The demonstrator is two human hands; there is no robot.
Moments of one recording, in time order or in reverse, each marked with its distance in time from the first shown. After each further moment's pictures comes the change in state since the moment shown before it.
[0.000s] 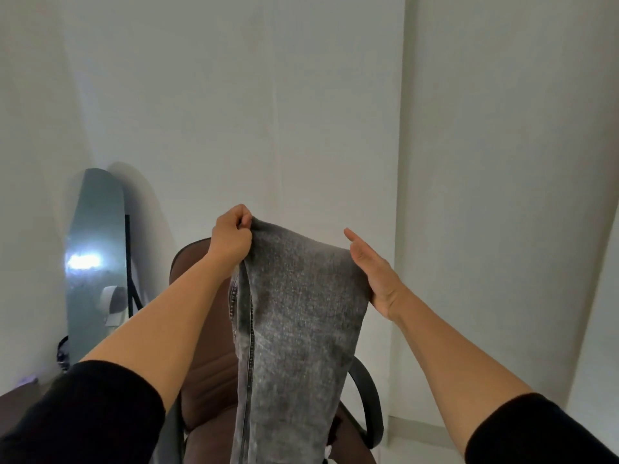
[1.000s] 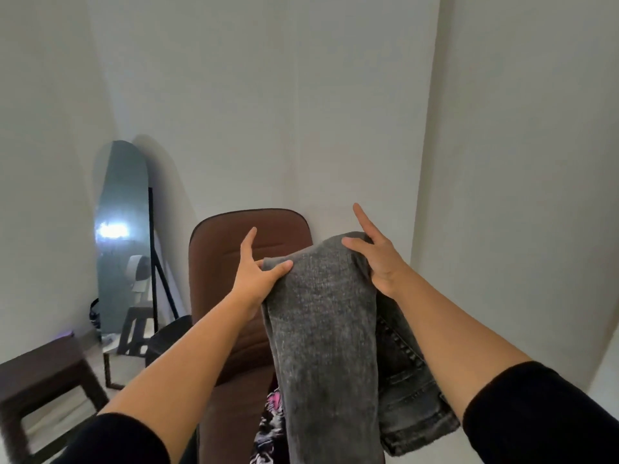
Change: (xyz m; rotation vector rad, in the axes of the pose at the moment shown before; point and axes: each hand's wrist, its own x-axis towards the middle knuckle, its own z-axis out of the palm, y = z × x) left_hand -0.089 -0.042 0.026 -0.285 -0.114 -0.343; right_hand 0.017 0.010 0.005 0.093 -0.034 0.012
